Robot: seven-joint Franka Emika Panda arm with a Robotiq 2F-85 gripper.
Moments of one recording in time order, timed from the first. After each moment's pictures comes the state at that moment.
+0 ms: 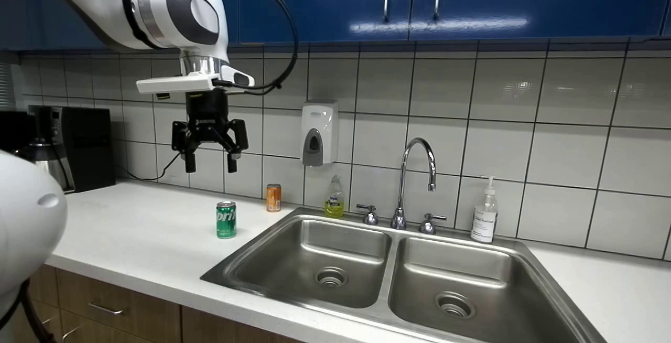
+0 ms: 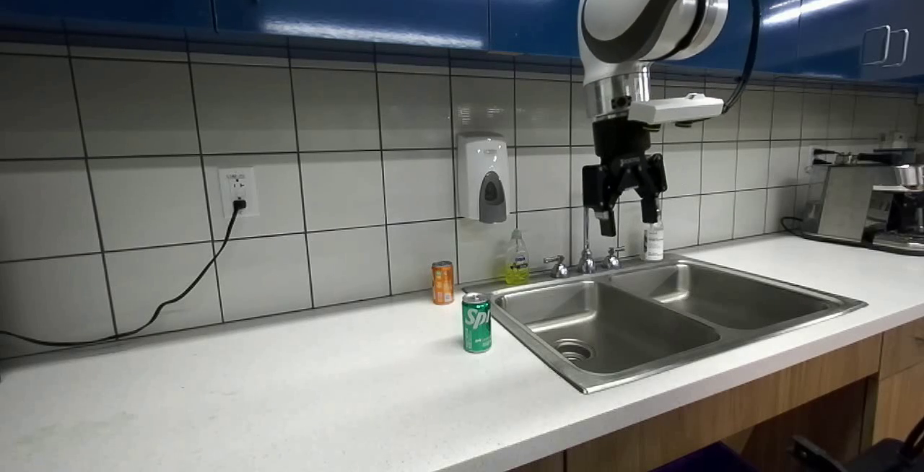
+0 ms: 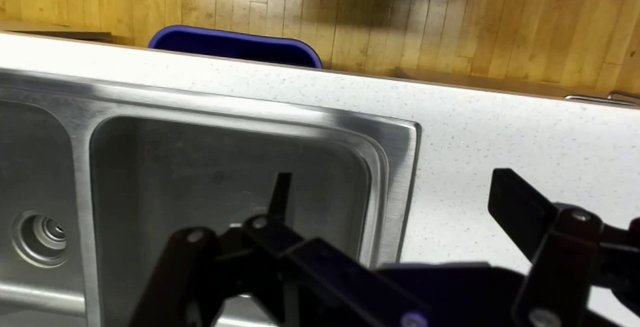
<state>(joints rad) 0.08 -0.50 0.06 -2.51 -0.08 1.96 0.00</state>
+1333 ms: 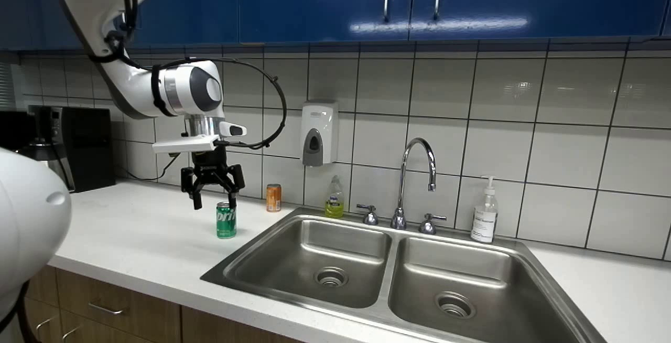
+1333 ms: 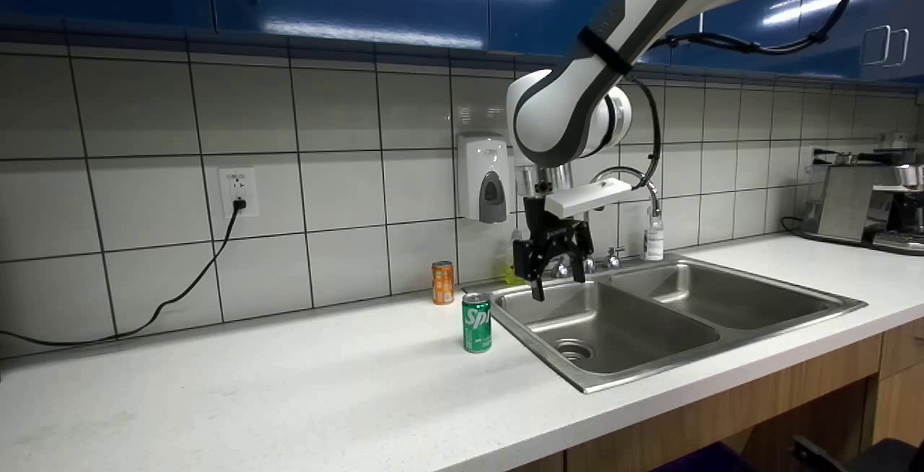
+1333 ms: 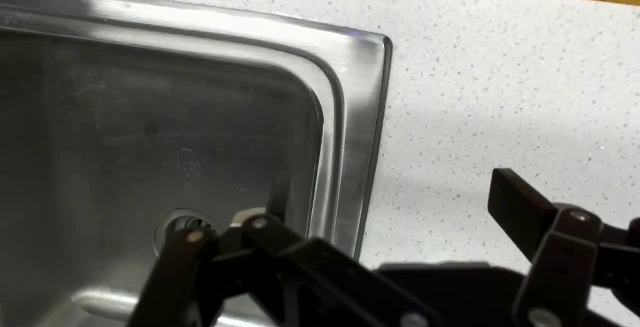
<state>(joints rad) 0.12 -0.06 0.14 -2.40 -0.17 2.28 0.18</state>
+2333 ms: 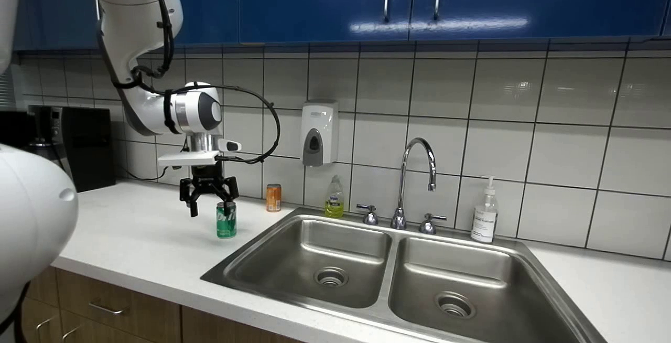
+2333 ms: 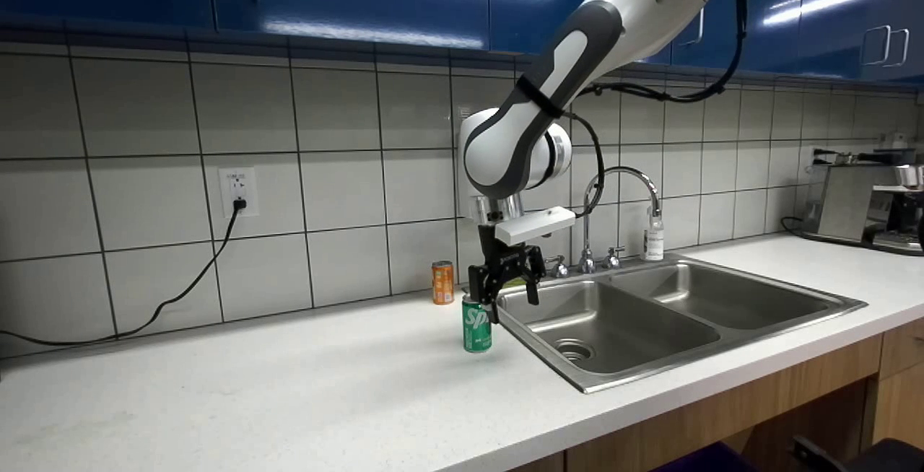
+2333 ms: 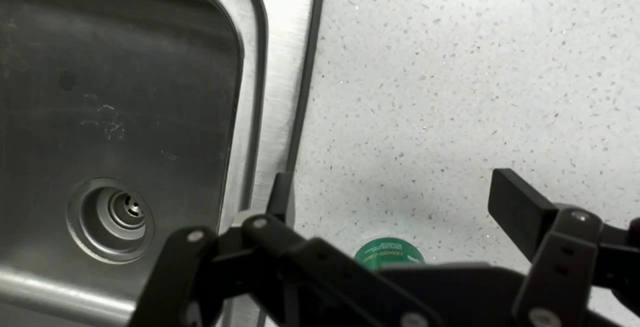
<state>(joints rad) 0.19 0.21 0.14 -2.17 -0.18 2.28 0.19</state>
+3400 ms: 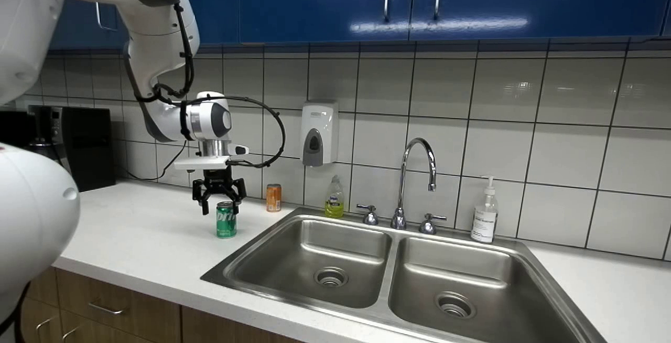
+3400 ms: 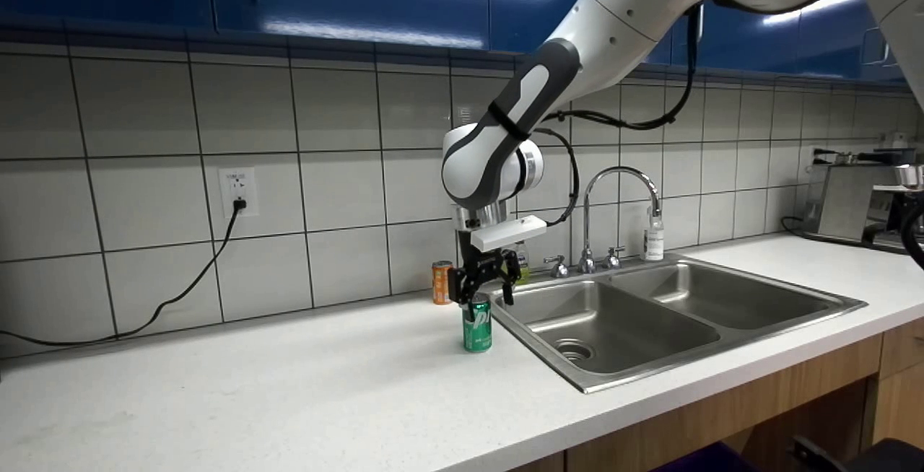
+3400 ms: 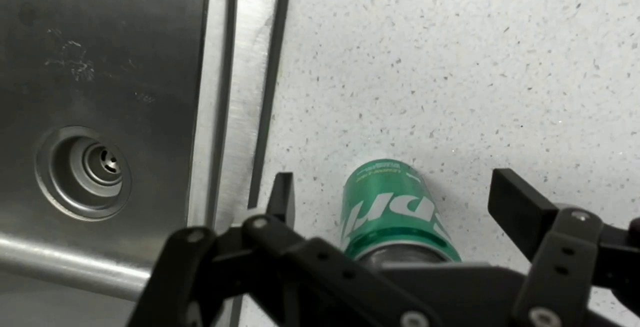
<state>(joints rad) 0.21 0.39 0.11 -1.96 -0.19 2.28 0.19</state>
